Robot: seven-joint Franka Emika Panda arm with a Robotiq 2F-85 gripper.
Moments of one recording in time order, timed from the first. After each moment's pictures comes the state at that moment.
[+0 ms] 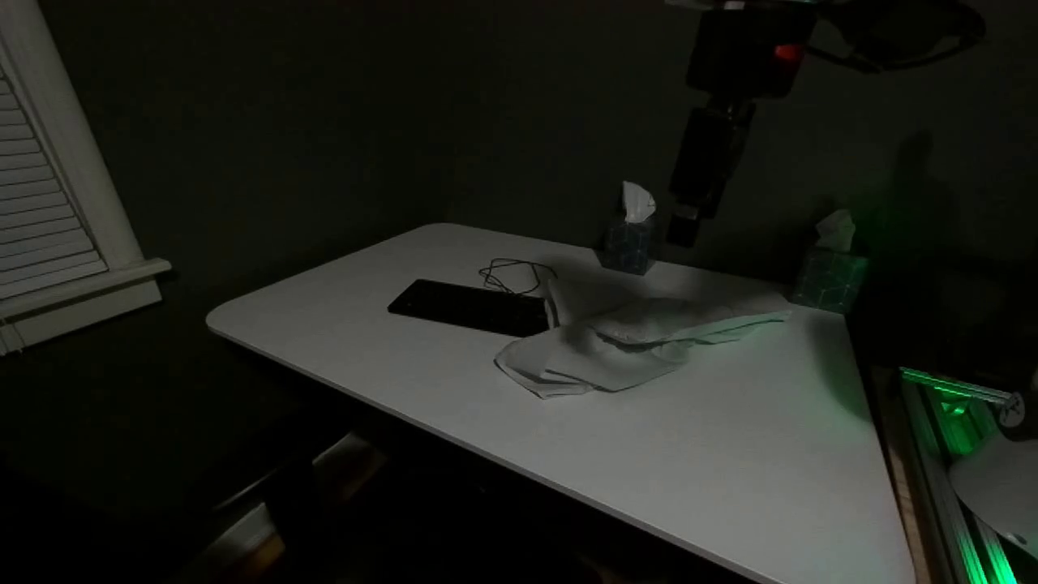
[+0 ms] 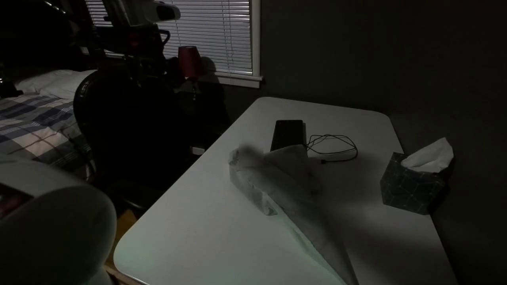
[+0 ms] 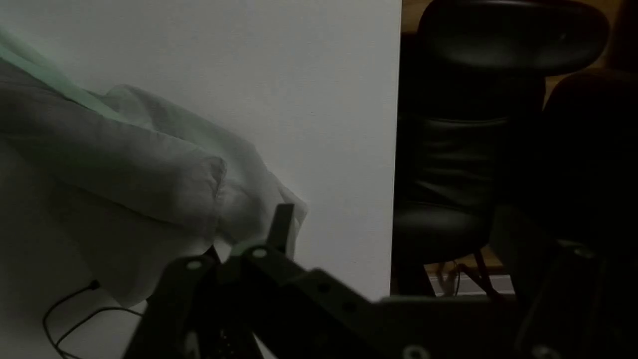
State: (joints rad) arm 0.12 -0.61 0.27 -2.62 0.09 2.14 0.30
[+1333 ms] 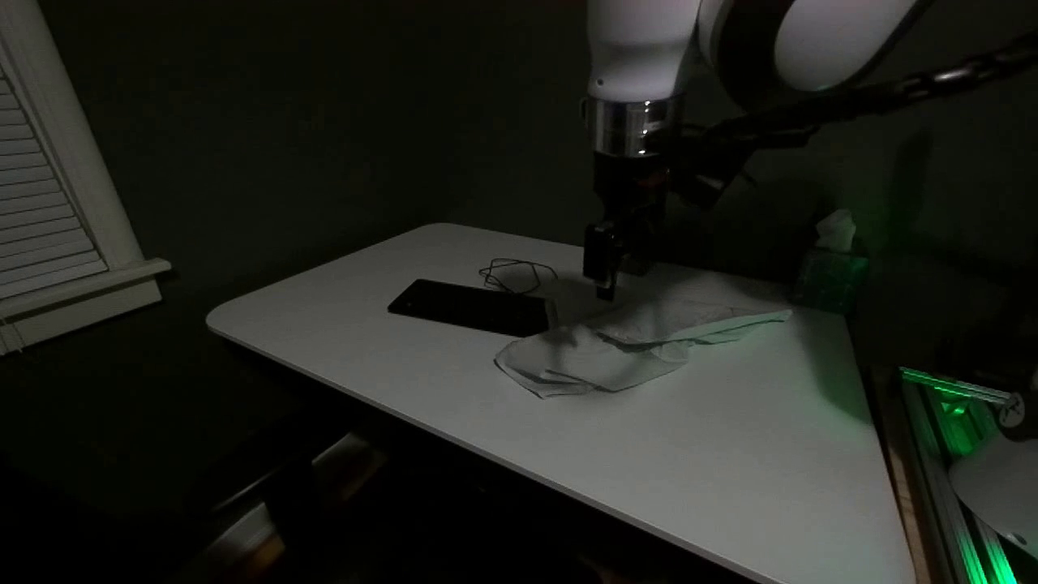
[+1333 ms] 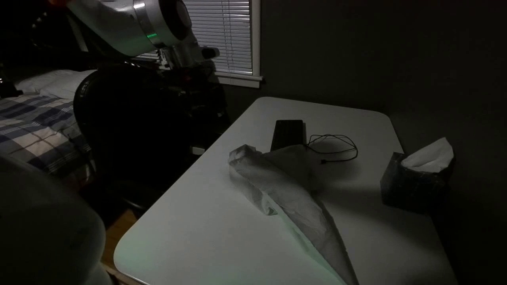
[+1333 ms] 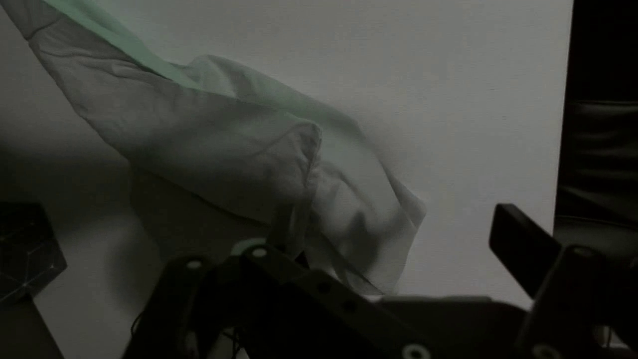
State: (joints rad) arm -0.03 -0.17 0.29 -2.48 -0.30 2.28 0.55
